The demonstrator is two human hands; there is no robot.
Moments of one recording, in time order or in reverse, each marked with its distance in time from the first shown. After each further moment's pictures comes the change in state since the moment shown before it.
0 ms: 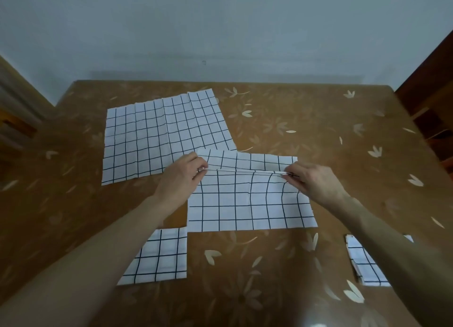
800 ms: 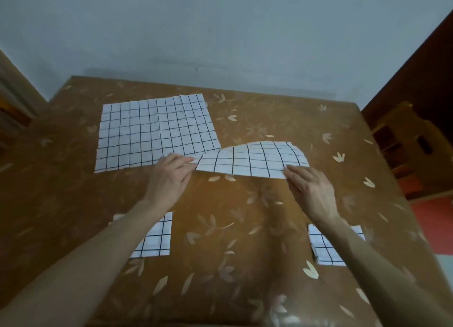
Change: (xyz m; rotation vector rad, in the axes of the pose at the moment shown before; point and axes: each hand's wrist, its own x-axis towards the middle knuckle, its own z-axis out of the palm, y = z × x) left_hand -0.042 0.043 -0.015 0.177 0.217 0.087; right_hand -0.071 -0.015 -0.045 -0.215 0.280 0.113
